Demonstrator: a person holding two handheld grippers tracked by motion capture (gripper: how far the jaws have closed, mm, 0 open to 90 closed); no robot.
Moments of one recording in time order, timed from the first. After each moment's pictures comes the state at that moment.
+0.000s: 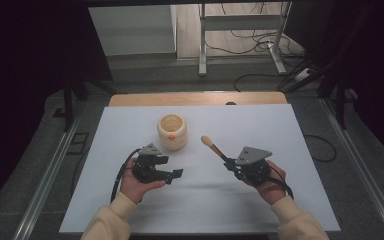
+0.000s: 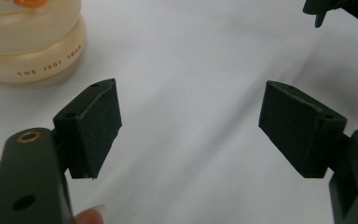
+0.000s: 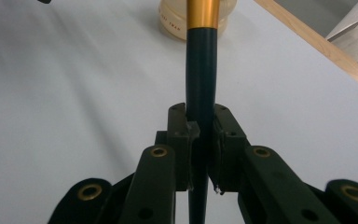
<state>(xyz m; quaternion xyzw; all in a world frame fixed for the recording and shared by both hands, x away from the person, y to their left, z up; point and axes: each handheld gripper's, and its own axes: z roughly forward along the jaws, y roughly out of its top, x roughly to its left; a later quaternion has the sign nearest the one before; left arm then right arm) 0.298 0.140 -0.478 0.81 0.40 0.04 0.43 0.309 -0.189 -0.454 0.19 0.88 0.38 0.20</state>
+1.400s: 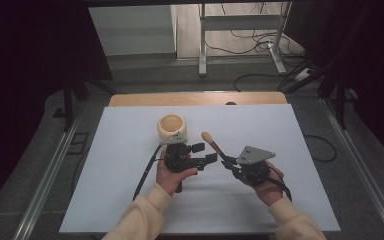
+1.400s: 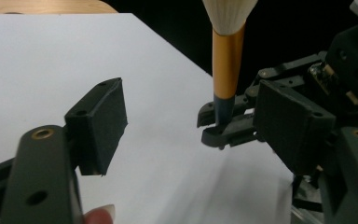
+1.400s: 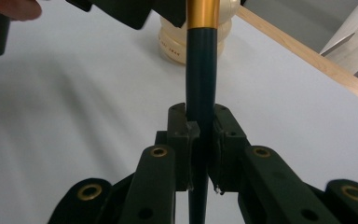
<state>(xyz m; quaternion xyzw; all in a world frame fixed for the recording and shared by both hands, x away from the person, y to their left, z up) 0.323 0.063 -0.462 0.72 0.36 -0.02 0.59 0.306 -0.187 -0.453 0.21 0.86 0.42 0.21</state>
